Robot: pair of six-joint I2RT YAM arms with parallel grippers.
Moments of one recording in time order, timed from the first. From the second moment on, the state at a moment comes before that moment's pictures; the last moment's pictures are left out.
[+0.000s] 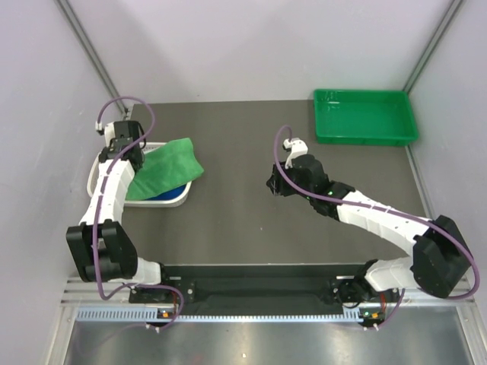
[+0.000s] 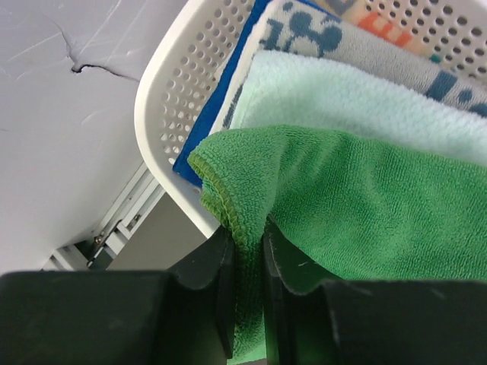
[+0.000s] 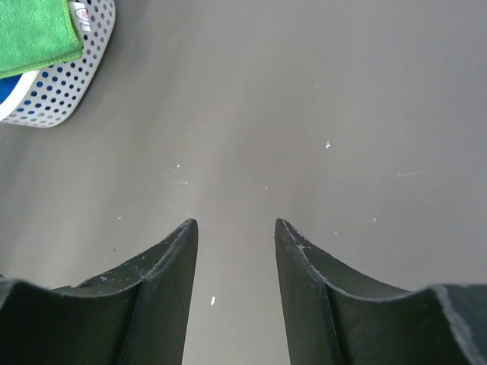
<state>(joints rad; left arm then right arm) 0.12 1.43 1.23 -0.71 -0.59 -0.31 0.73 1.31 0.85 -0.04 0.10 0.40</state>
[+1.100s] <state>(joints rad) -0.20 1.11 1.04 -0.58 -0.38 -0.51 0.71 1.21 0.85 -0.02 0.06 0.39</state>
